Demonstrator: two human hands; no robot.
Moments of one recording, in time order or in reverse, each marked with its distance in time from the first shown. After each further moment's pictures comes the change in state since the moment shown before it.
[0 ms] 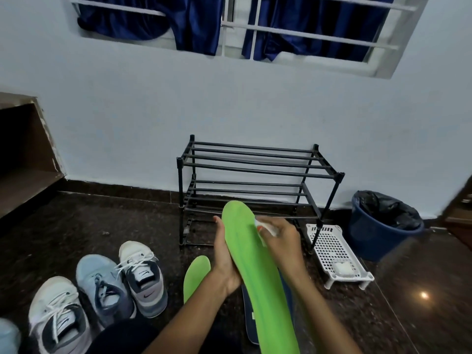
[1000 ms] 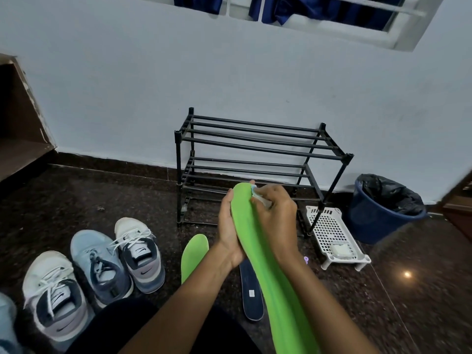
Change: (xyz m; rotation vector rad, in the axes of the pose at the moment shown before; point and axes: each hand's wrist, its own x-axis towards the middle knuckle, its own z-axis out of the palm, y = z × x) left_hand 0.023 0.002 -0.002 -0.045 -0.139 0.031; right_hand 0.012 -0.002 0.024 -0.214 0.138 -0.317
